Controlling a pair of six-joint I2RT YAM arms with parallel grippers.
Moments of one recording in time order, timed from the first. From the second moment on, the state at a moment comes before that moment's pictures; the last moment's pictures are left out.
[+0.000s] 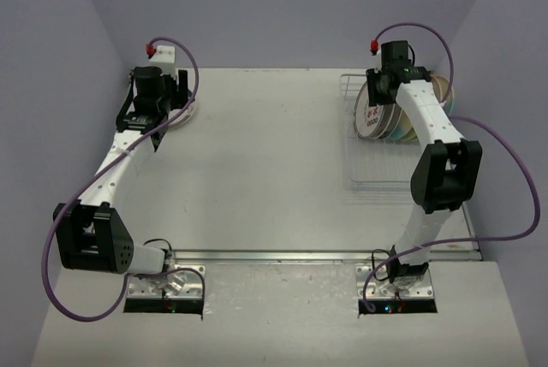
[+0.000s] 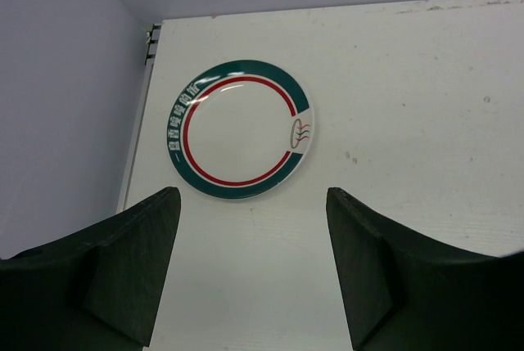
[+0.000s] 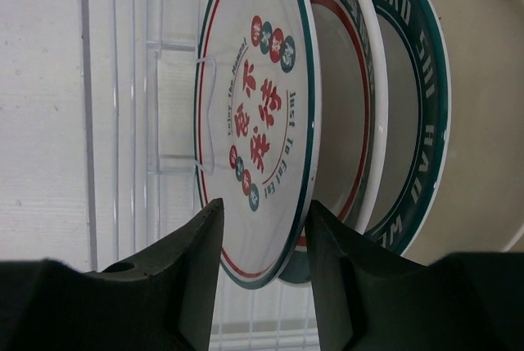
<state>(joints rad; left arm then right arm) -0.04 1.37 1.16 -0.14 -0.23 0.11 0.06 1.88 1.70 -0.69 0.17 -0.10</state>
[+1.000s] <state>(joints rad) -0.01 1.51 1.41 -0.21 0.41 0.00 0.18 1.60 1.86 -0.67 0.09 -0.20</state>
